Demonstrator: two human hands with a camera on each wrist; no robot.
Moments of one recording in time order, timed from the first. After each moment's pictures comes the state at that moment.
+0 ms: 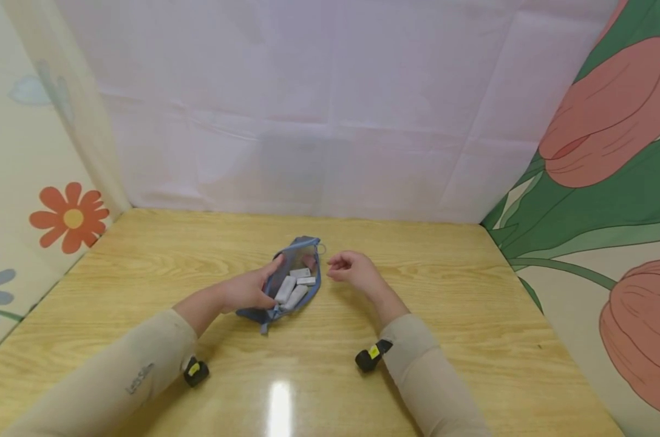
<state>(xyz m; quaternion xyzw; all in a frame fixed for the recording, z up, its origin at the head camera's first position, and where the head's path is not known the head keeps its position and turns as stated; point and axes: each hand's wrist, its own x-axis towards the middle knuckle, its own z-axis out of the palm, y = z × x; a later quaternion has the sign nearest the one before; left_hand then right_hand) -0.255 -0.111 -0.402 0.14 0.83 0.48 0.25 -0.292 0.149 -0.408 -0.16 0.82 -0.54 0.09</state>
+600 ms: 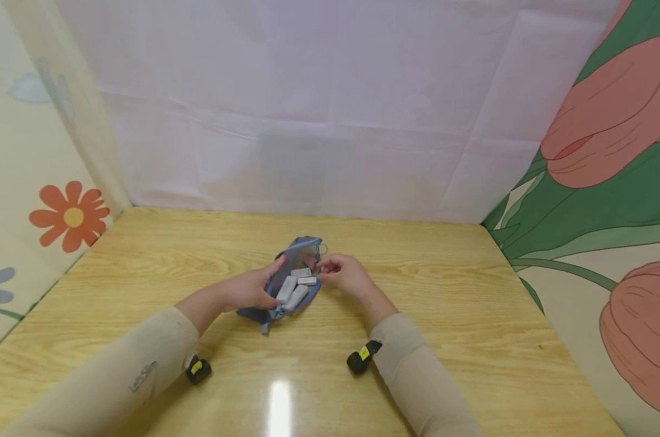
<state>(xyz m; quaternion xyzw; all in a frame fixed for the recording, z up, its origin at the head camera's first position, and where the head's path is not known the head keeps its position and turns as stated) -0.257 -0.110 -0.404 0.13 0.81 0.50 0.27 -0.295 0.129 -0.423 -0.17 0.84 -0.51 0.07</state>
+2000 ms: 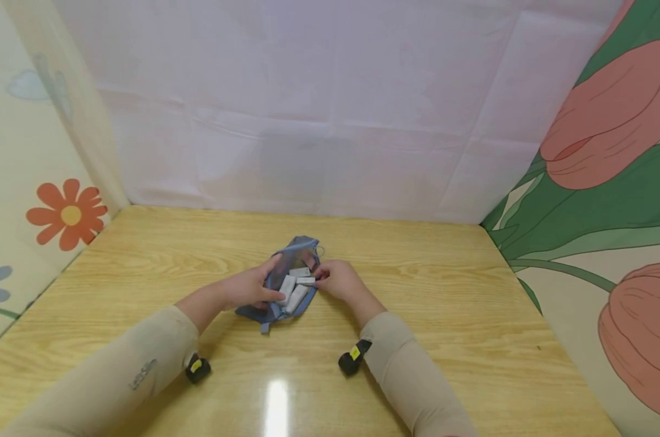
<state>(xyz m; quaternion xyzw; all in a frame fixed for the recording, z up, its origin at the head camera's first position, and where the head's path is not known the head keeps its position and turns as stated) -0.258 -0.107 -0.404 0.09 0.81 0.52 0.26 -0.299 0.116 -0.432 -0.20 0.91 -0.35 0.05</state>
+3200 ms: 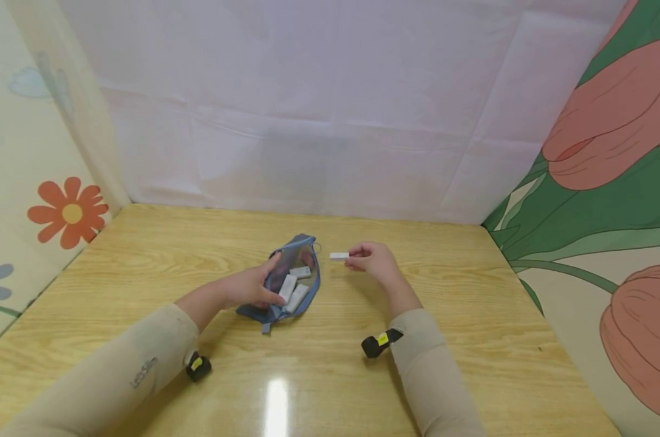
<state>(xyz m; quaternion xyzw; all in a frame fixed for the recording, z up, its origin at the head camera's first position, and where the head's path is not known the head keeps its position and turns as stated) -0.259 -0.109 -0.407 0.09 0.79 0.54 0.27 -0.309 0.176 -0.403 -0.08 0.79 -0.60 0.08</state>
